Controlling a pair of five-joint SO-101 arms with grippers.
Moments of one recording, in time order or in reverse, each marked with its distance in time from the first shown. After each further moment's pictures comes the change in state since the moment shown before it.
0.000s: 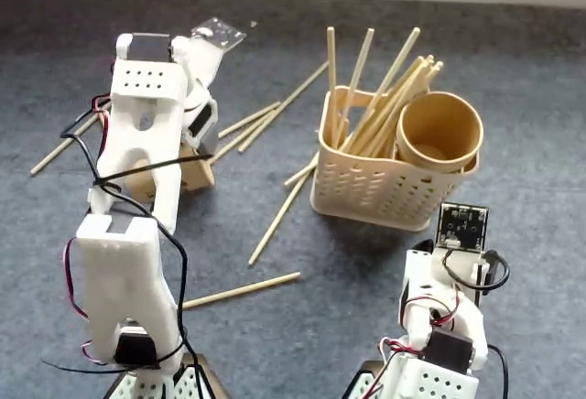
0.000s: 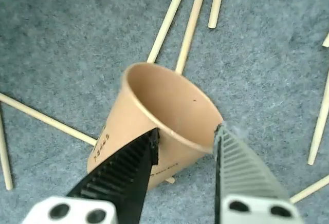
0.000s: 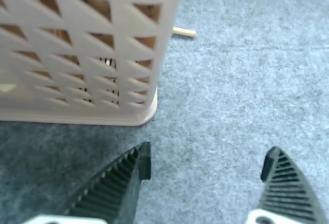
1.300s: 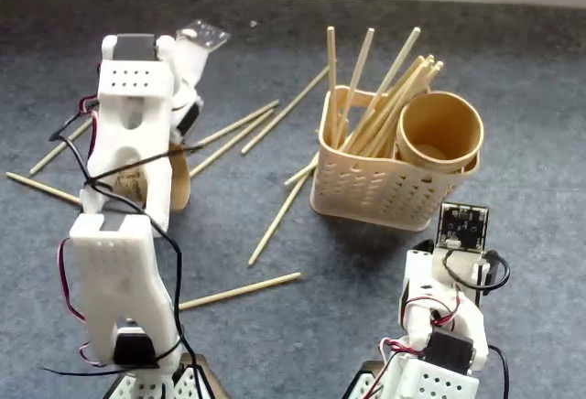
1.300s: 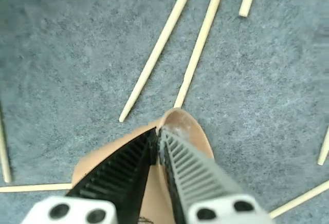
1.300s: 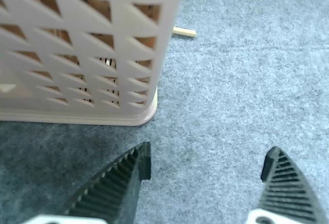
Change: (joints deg) left arm -1.5 -1.6 -1.2 0.0 -0.4; right arm 0.0 0.0 0.0 0.0 0.0
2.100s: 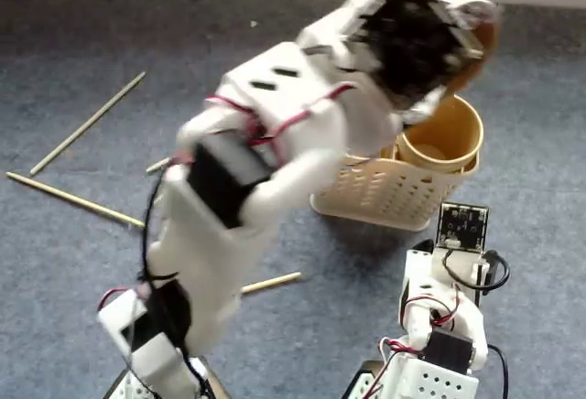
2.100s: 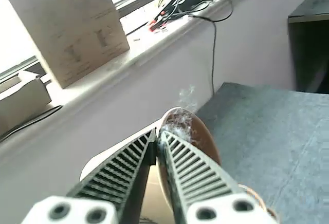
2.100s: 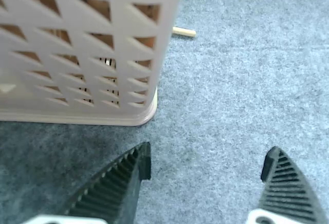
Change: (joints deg) left arm 48.7 -24.1 -21.2 -34.2 8.4; right arm 0.0 0.0 0.0 0.0 0.0
